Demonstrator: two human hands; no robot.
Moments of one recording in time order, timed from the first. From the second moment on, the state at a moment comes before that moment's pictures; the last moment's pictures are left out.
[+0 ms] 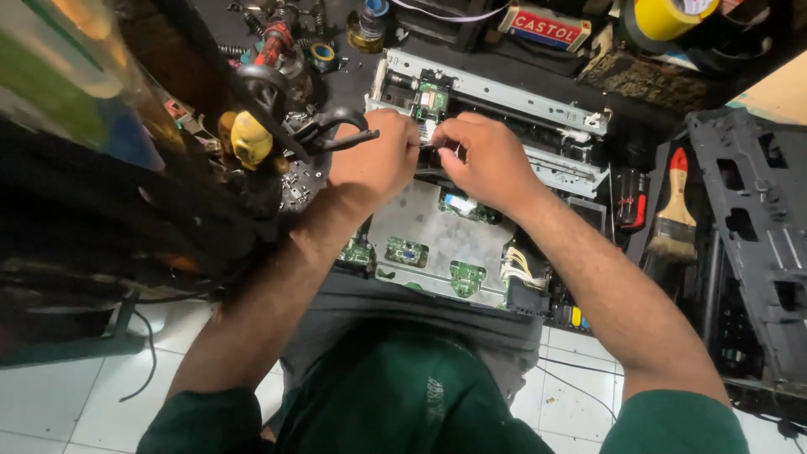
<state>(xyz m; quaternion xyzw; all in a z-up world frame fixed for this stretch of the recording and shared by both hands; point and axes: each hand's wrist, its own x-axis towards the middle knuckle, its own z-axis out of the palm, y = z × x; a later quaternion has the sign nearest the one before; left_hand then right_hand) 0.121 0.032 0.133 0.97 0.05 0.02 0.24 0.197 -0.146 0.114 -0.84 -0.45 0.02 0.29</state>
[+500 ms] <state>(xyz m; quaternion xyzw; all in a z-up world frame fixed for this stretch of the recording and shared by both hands) 0.119 0.033 0.126 0.97 0.04 0.03 0.24 0.197 -0.144 0.105 -0.86 -0.44 0.00 0.24</state>
